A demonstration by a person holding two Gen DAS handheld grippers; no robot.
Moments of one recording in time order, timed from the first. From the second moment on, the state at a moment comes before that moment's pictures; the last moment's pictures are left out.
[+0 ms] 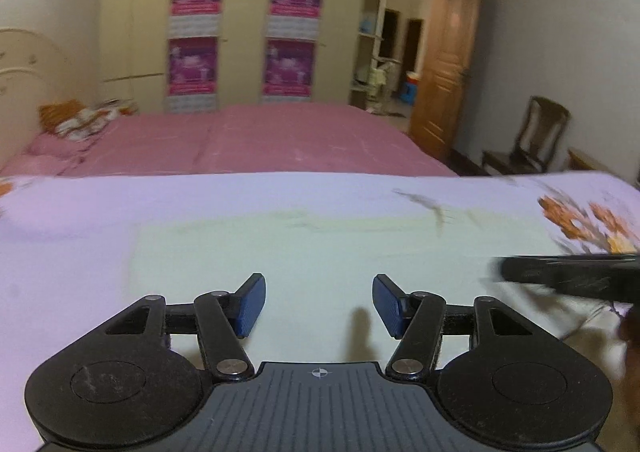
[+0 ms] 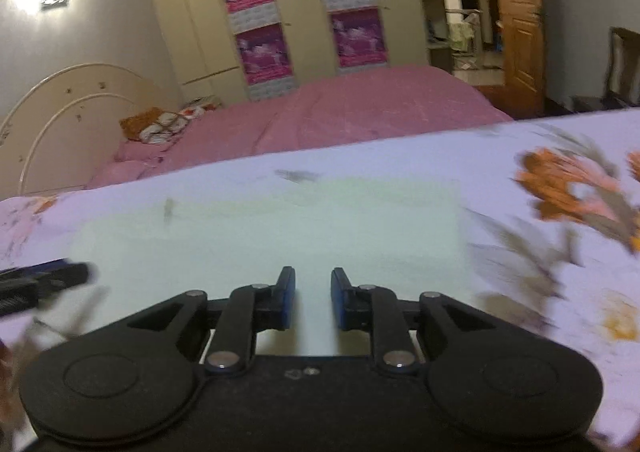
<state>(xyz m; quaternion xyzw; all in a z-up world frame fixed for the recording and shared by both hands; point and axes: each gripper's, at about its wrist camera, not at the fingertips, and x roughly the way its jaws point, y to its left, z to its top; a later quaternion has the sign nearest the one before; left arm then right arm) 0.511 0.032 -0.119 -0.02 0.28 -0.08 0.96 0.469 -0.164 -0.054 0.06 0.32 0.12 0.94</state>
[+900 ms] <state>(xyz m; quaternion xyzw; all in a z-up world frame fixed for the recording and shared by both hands) 0.552 0.089 -0.128 -0.03 0.29 -0.02 0.96 0.485 -0.161 -0.060 0.05 0.31 0.11 0.94</state>
